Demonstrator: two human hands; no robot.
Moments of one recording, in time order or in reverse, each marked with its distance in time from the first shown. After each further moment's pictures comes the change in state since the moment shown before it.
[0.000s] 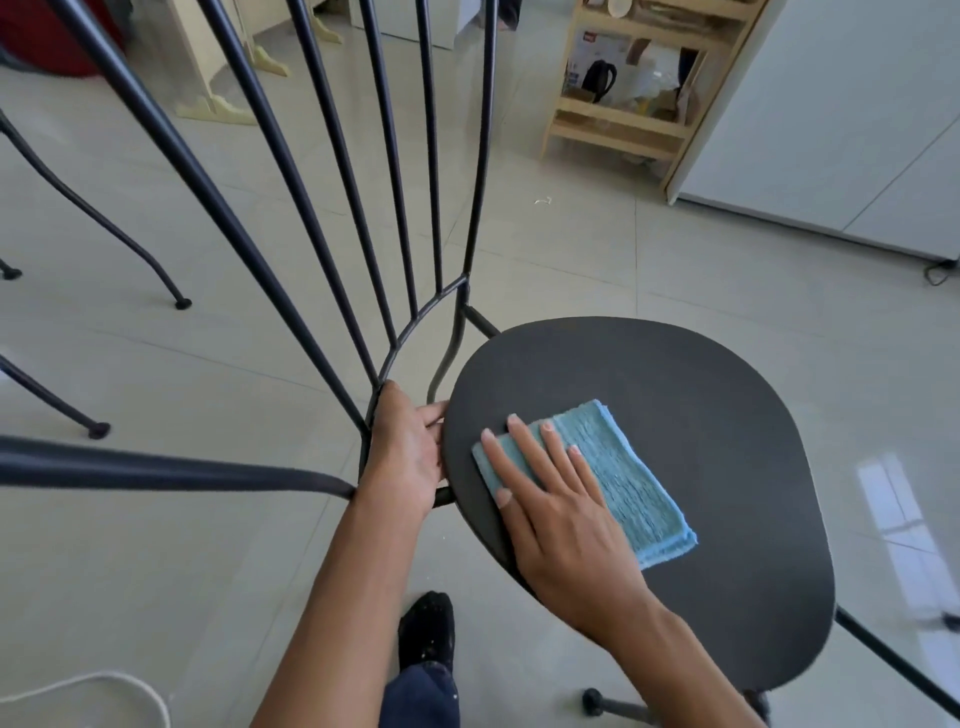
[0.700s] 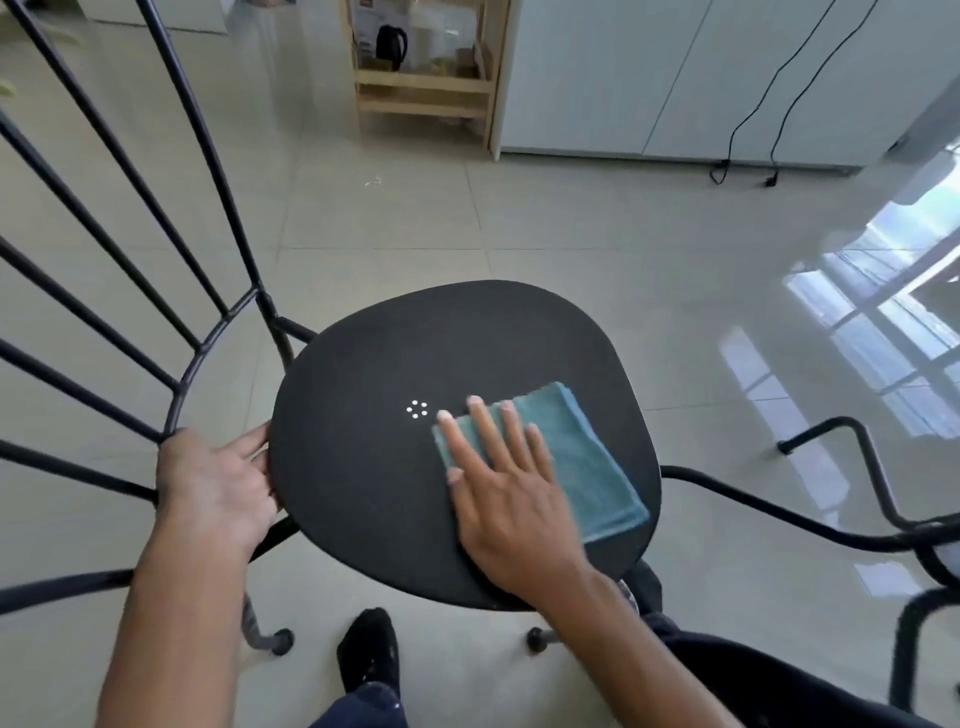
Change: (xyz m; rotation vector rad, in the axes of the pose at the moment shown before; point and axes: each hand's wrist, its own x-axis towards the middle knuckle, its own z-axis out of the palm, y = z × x) left_hand 0.004 0.005 -0.001 -0.121 -0.027 0.023; right_hand -0.039 0.037 -0.004 0.015 0.181 0.391
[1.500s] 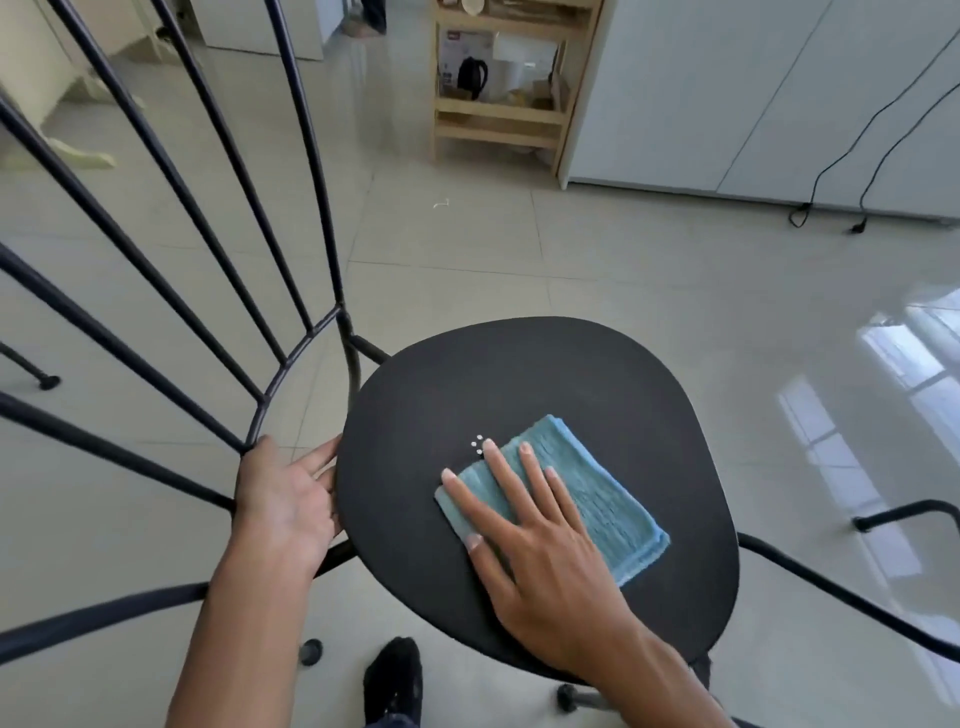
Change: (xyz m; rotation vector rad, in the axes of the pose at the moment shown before) left_hand 0.007 0.000 -0.002 0.041 0.008 -0.018; right_hand 0.003 -0.007 -0.004 0.021 -0.135 -0.234
